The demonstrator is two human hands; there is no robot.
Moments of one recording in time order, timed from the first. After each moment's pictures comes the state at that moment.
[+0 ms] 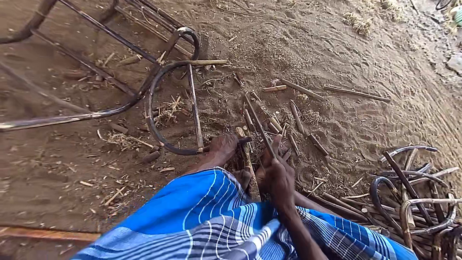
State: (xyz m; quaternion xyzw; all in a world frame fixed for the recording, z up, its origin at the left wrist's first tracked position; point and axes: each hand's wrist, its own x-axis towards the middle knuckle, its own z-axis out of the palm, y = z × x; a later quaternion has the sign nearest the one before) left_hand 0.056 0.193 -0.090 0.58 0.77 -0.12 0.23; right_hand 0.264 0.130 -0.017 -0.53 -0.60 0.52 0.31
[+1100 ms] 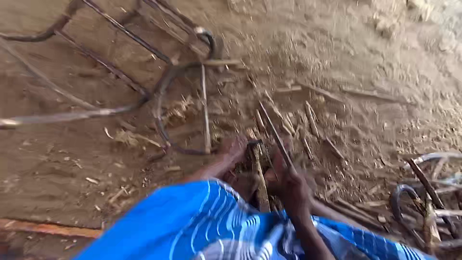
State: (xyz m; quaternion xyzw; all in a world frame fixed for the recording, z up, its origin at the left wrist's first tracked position) left_hand 0.045 0.200 -0.091 0.58 0.77 -0.11 0.25; right_hand 0.263 0.138 -0.030 -0.53 -0.60 0.49 0.34
